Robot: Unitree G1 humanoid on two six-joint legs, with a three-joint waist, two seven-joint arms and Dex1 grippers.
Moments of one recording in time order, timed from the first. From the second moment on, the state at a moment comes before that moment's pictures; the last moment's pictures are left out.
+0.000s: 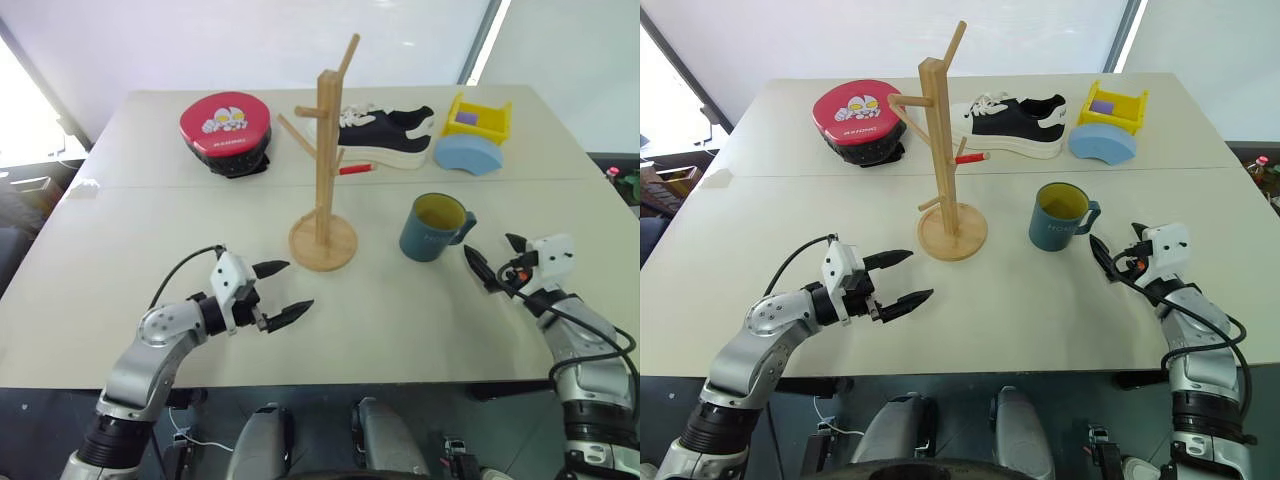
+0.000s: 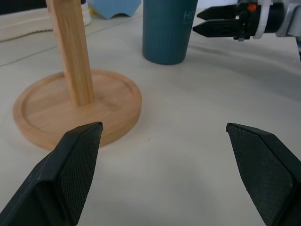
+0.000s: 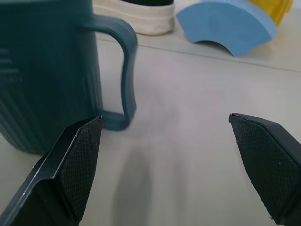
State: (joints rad) left arm -0.09 0.48 -0.07 -0.30 -0.38 0.30 -0.85; right arm -0.15 -0.53 -0.32 0.17 0.32 0.07 0.55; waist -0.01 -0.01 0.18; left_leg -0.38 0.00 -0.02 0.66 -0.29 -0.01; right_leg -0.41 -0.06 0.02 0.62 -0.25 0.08
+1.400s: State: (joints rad) left arm -0.09 0.53 -0.06 -0.34 -0.41 0.32 -0.87; right arm -0.26 -0.64 -0.03 -0.19 0.18 0.11 0.75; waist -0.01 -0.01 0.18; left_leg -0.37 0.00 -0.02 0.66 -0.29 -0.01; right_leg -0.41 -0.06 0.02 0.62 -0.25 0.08
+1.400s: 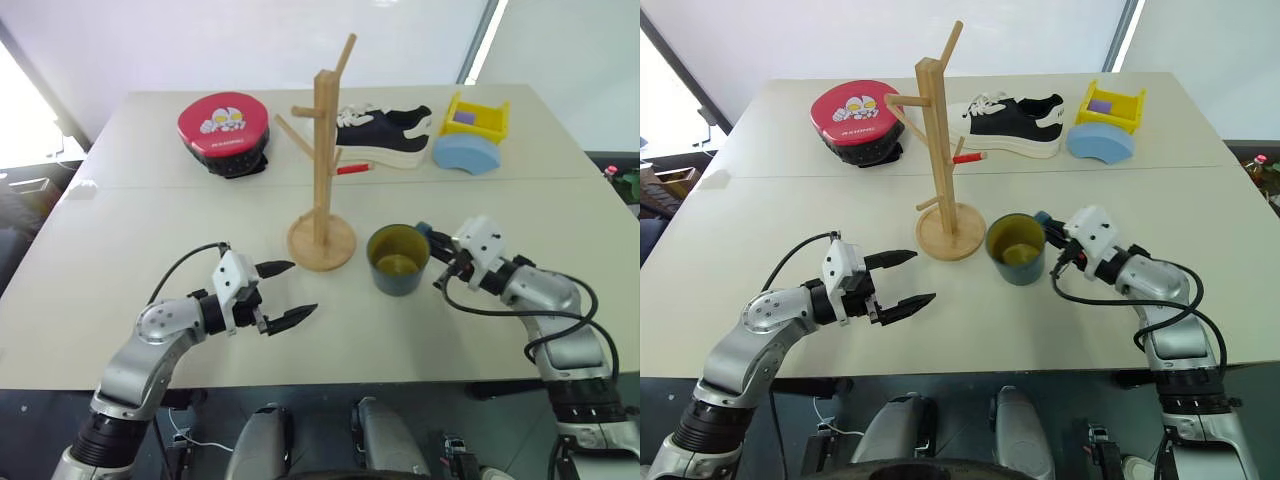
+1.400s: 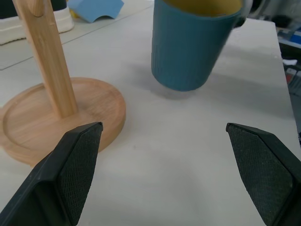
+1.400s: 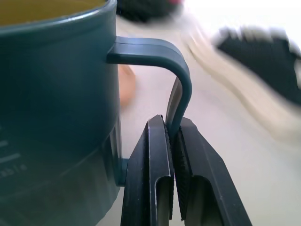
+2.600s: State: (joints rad) left arm -0.20 0.60 0.15 -0.40 -0.64 0.47 -0.80; right arm -0.74 -0.67 0.16 -0.10 0.01 0.22 0.83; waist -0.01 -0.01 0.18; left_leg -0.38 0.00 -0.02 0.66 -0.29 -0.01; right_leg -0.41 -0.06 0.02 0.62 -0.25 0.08
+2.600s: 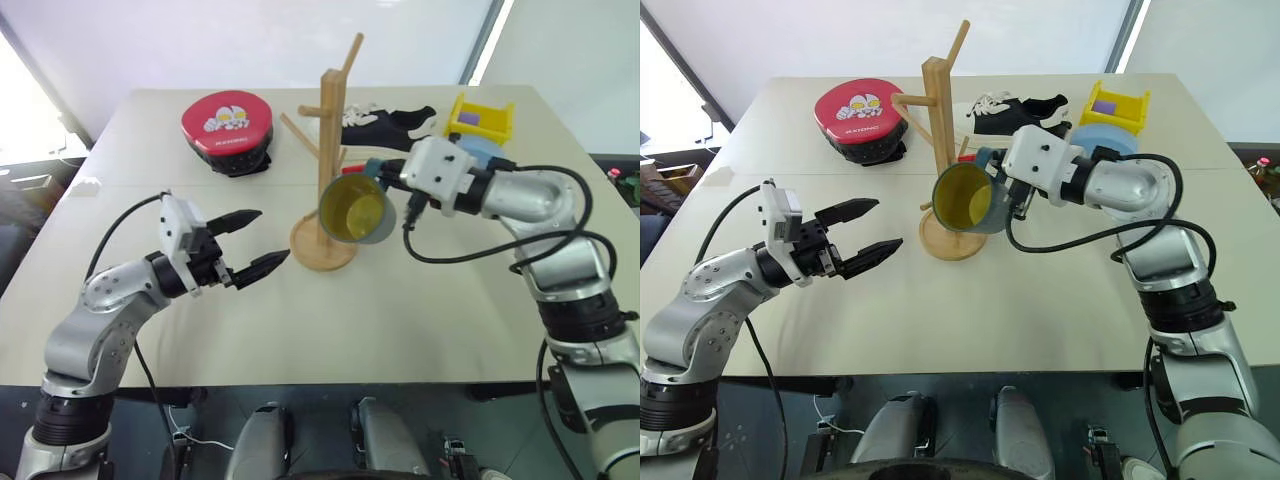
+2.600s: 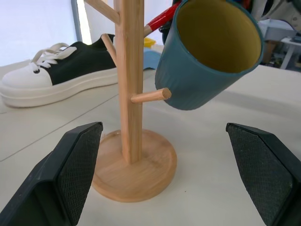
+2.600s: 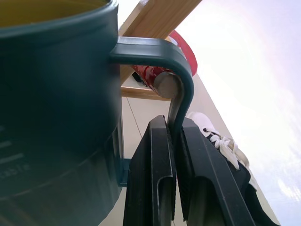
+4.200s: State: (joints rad) left arm -0.17 0.48 0.20 -0.17 -0.47 0.38 -0.54; right arm -0.26 -0.53 -0.32 0.03 0.24 0.16 0.64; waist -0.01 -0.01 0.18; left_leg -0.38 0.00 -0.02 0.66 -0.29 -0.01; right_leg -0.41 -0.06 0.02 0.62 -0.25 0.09
